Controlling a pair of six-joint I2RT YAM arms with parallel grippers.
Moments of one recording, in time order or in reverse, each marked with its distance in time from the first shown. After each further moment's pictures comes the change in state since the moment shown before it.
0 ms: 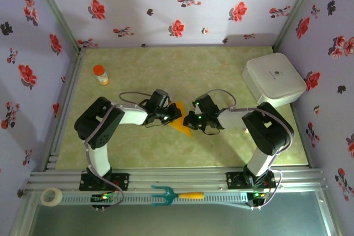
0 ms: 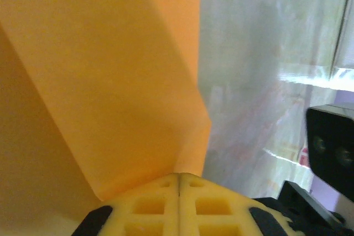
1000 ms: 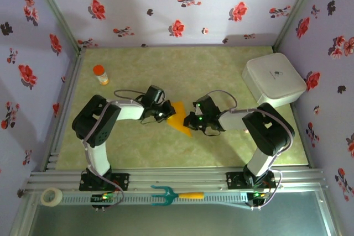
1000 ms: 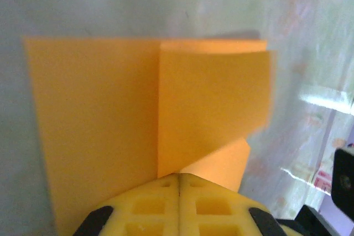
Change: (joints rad) left arm 0.098 0.018 0.055 -0.161 0.003 0.039; right arm -0.005 -0.008 -0.042 0.070 -0.001 -0.004
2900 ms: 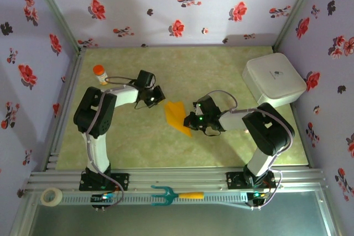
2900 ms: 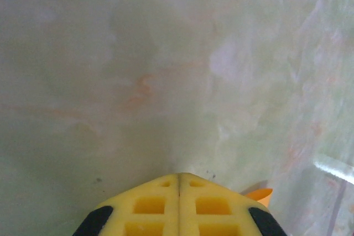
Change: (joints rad) left arm 0.160 0.098 0.244 -0.225 -0.060 0.119; right arm -0.002 0.001 -0.006 0.011 -0.014 -0.008
